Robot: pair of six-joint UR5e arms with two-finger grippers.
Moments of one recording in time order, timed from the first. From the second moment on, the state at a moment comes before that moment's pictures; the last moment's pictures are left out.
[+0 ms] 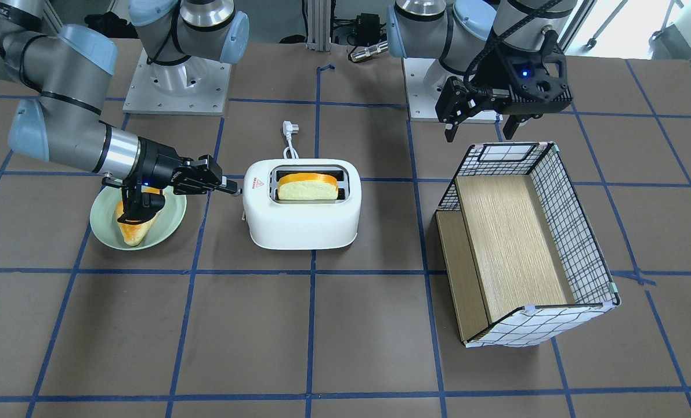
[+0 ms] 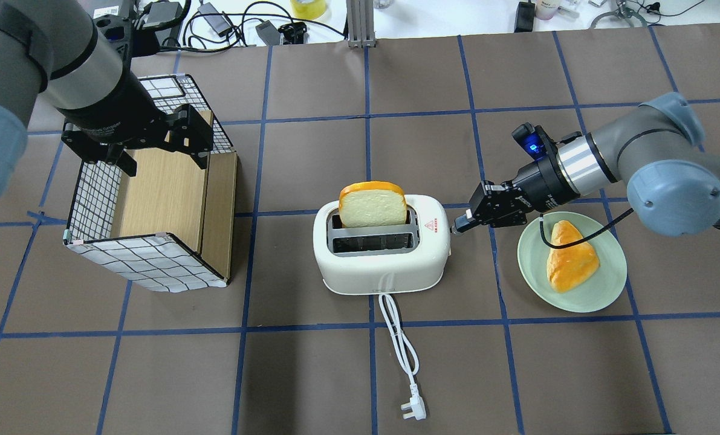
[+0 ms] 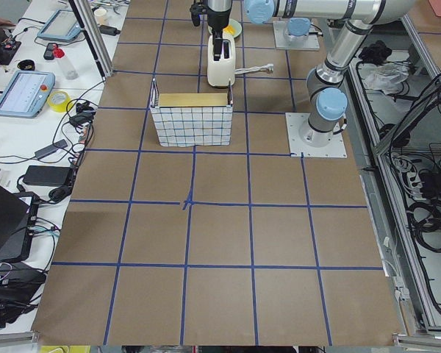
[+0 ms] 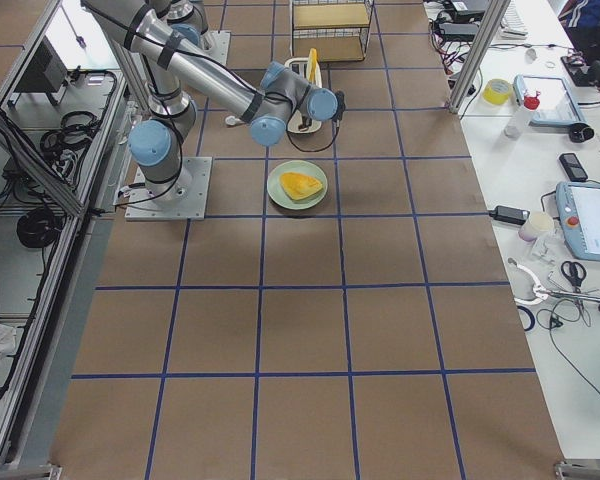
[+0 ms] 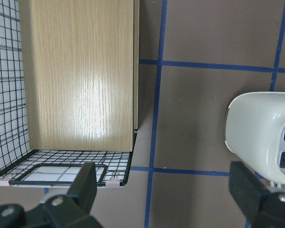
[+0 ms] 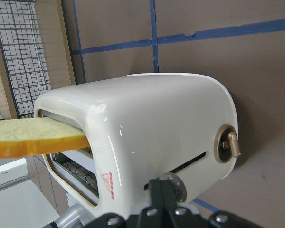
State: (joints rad) left arm -1.57 -1.47 -1.67 -1.51 1.59 -0.08; right arm 1.32 -1.46 2.06 -1.73 -0.80 -0.43
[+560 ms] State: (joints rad) left arm -1.57 -1.47 -1.67 -1.51 1.59 -0.08; right arm 1.32 -1.42 2.09 -1.81 -0.81 -0.43
